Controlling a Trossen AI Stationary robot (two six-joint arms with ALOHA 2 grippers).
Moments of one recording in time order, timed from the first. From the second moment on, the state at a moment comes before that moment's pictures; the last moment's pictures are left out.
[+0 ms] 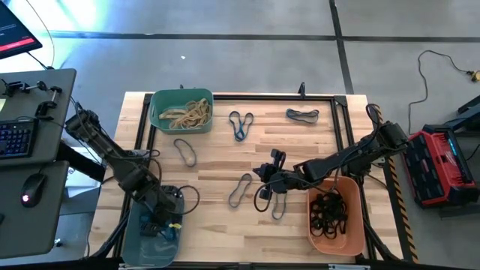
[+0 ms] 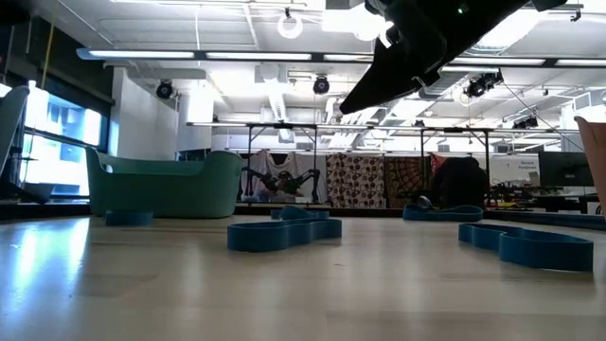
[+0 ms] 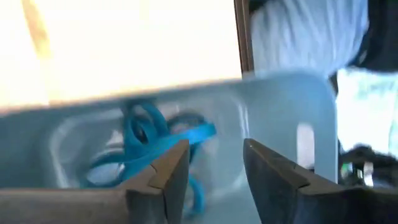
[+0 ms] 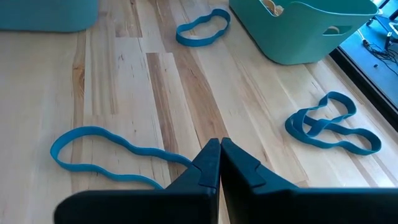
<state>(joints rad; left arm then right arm) -0.72 1.28 1.02 -0.87 0.23 -0.64 0.34 1.59 0.94 -0.06 0.60 0.22</state>
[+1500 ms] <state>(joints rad) 0.27 1.88 1.34 -0.69 -0.08 0.46 0.34 1.59 0.67 0.29 0.59 0.29</state>
